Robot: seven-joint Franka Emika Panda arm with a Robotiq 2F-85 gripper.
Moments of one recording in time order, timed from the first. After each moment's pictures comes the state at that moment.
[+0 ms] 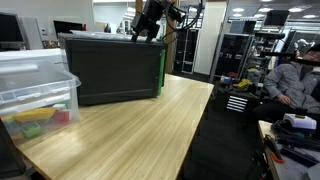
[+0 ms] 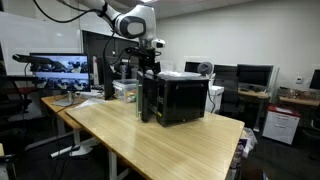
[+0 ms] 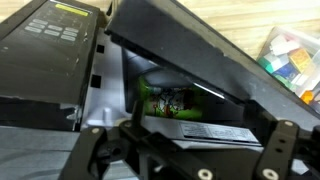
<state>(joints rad) -0.15 0.28 -0.04 -1.73 0.31 2.30 -0.25</state>
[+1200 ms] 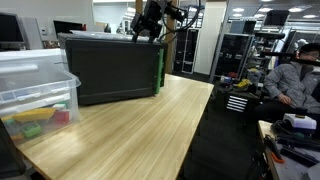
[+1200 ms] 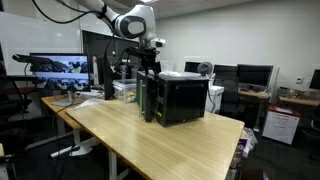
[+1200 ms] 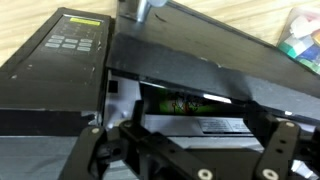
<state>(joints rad) -0.14 0.28 -0.06 -1.73 0.23 2.32 -0.07</state>
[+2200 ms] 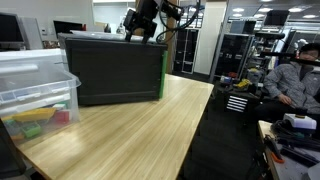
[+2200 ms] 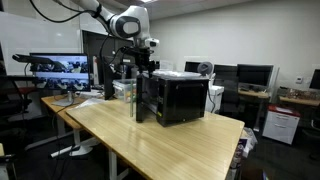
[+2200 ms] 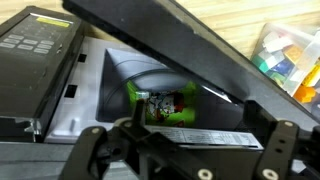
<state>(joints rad) -0.10 0.26 -0.03 -1.76 0.23 2.32 -0.09</state>
